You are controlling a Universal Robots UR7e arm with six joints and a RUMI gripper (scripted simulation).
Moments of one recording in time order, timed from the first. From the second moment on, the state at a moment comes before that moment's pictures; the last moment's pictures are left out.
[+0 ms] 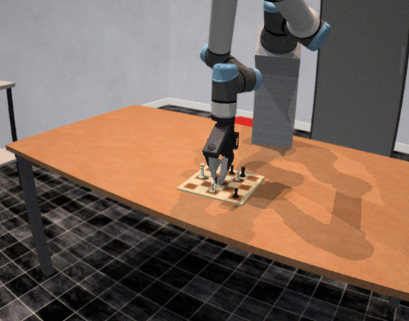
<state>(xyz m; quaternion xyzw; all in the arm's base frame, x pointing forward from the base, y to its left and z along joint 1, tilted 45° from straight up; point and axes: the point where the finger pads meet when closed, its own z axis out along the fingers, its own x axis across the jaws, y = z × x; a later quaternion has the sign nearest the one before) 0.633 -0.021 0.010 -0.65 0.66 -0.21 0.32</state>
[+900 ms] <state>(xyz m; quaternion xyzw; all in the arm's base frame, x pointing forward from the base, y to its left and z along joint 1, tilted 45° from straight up) 0.633 -0.021 0.010 -0.65 0.66 -0.21 0.32</state>
